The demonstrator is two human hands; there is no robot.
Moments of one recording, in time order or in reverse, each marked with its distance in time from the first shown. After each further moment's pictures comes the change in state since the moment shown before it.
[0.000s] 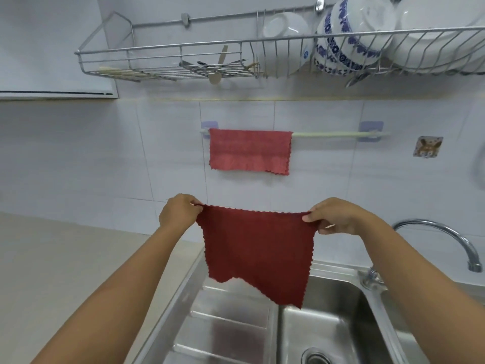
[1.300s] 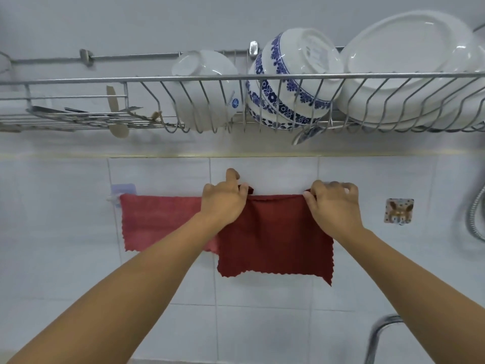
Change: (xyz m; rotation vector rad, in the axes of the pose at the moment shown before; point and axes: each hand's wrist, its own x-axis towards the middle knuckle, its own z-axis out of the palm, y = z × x) left_hand 0.170 0.282 0.115 0.130 0.212 0.636; right_hand 0.143 -0.038 -0.181 -1.009 1.164 -0.482
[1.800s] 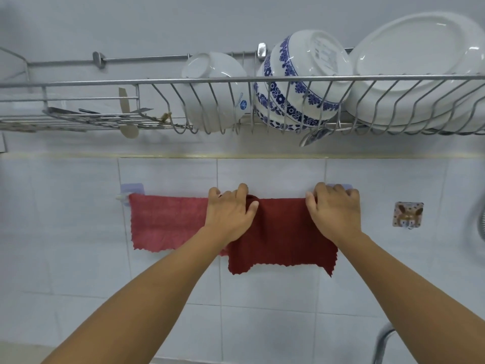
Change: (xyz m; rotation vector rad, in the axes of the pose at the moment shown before) left_hand -0.024 -0.007 0.012 0.233 0.043 0.088; right_hand 0.002 -0.014 0.008 -0.032 -0.002 0.048
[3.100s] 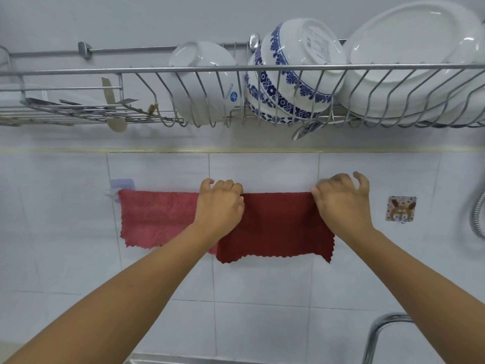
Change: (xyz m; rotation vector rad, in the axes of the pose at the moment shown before) left_hand -0.001 -0.001 -0.006 0.066 0.069 0.057; right_hand -0.007 0.025 -0.013 -0.076 0.057 -0.084
